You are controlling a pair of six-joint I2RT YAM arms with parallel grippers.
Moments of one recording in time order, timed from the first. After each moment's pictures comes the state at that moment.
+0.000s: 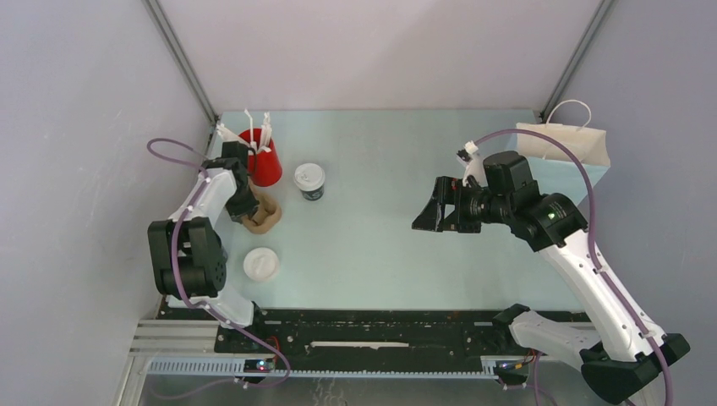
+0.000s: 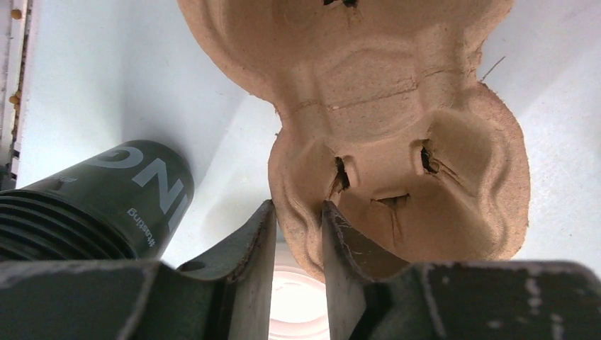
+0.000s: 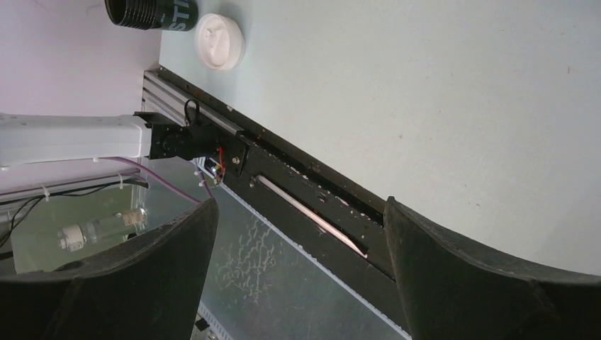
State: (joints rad) left arm 0.07 1.61 1.17 -0.86 -0.30 -0.44; right arm 0.50 1.03 1.26 -0.95 -0.40 0.56
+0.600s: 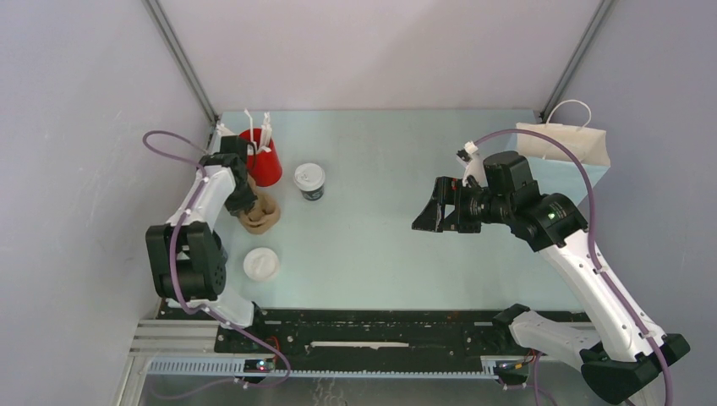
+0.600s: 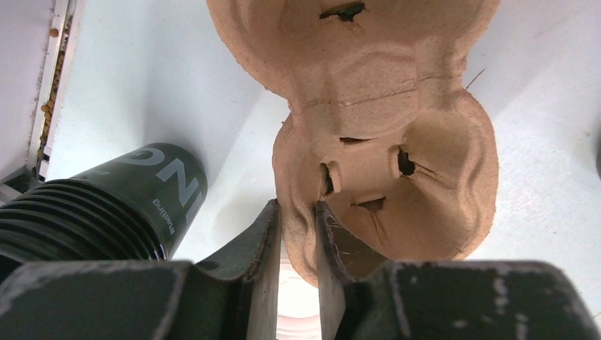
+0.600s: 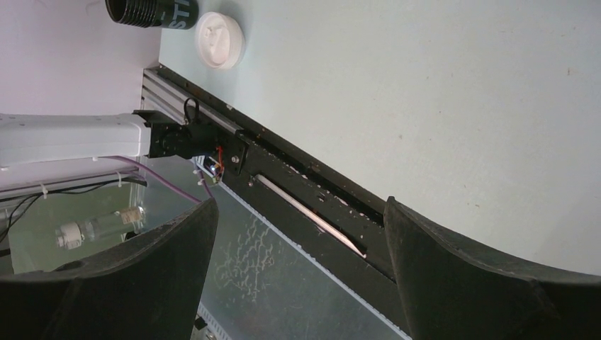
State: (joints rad) left arm 0.06 1.59 1.23 -0.90 -0.33 -0.44; right arm 0.50 1.02 1.26 -0.95 -0.40 0.55
